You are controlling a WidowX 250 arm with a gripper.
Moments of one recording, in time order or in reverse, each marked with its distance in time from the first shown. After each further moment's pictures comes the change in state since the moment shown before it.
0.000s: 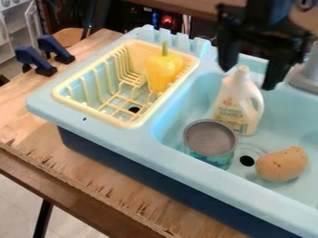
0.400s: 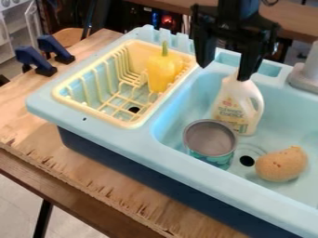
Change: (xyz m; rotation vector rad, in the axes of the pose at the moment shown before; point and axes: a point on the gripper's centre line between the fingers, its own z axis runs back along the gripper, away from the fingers) arm 0.005 0.020 -0.010 -0.038 0.023 0.056
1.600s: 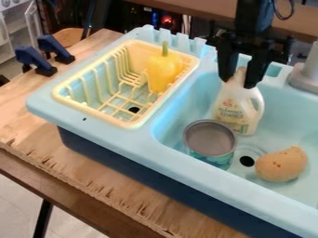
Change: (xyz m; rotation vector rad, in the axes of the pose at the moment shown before) arm 0.019 -0.007 -0.021 -0.034 0.073 0.035
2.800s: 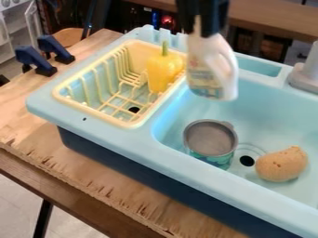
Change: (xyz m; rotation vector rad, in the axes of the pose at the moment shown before) arm -0.053 0.032 0.077 -0.090 -0.056 -0.156
